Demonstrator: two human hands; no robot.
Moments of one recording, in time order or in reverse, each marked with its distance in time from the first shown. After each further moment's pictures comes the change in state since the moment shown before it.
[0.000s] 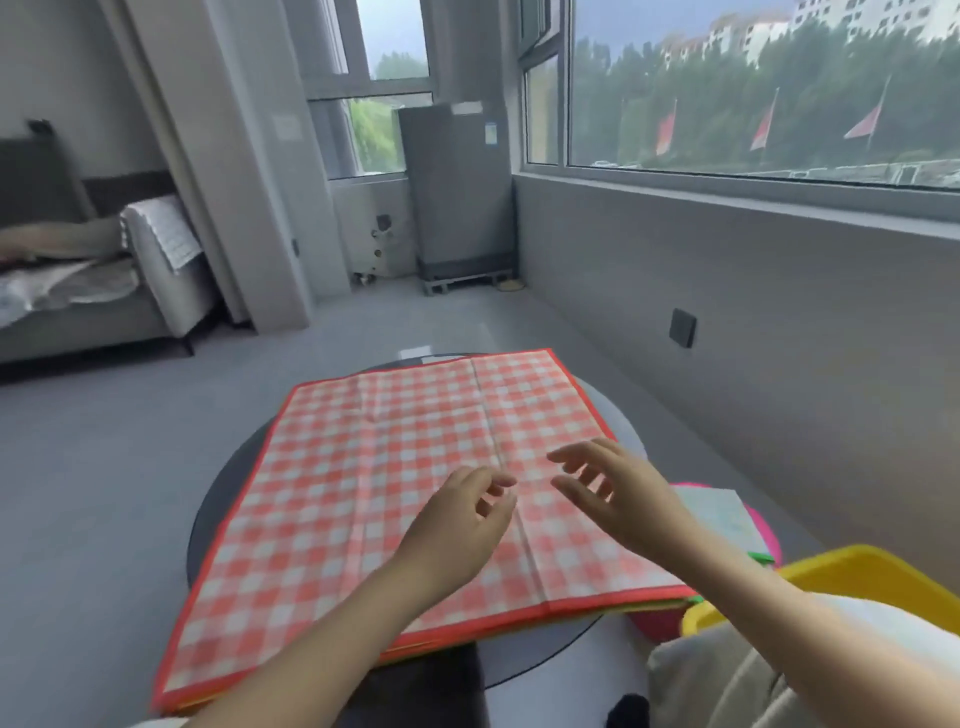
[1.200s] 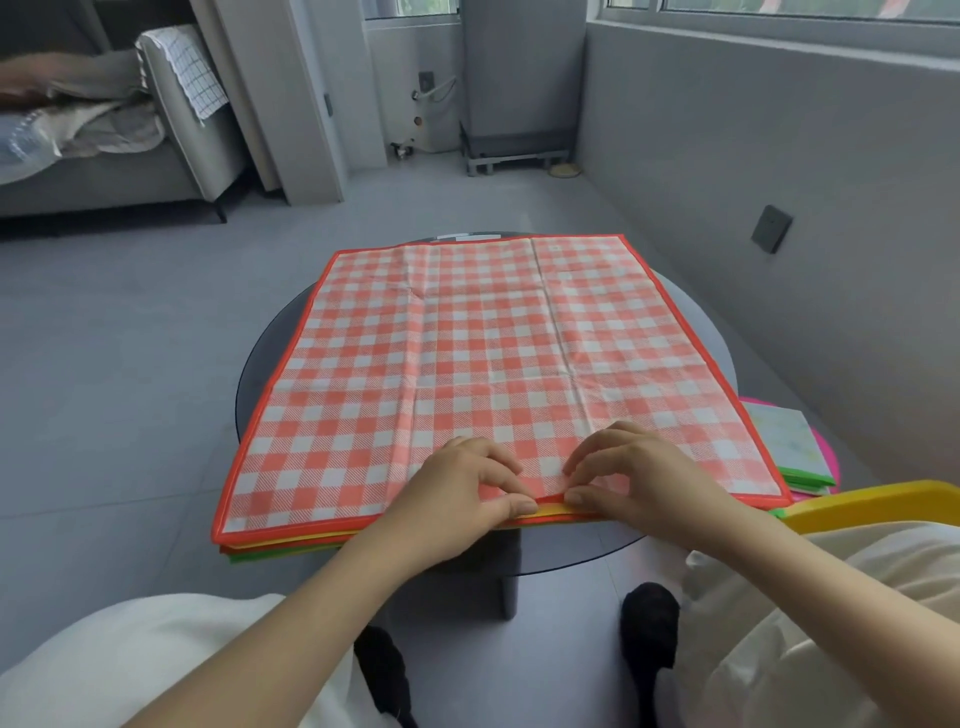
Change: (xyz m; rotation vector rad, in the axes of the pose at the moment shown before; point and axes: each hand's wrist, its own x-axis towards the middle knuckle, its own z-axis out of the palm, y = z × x) left_hand -0.059 -0.055 -0.003 0.053 -0.162 -0.145; right_hand -0.025 -0.021 0.057 -0.096 -0.459 -0.100
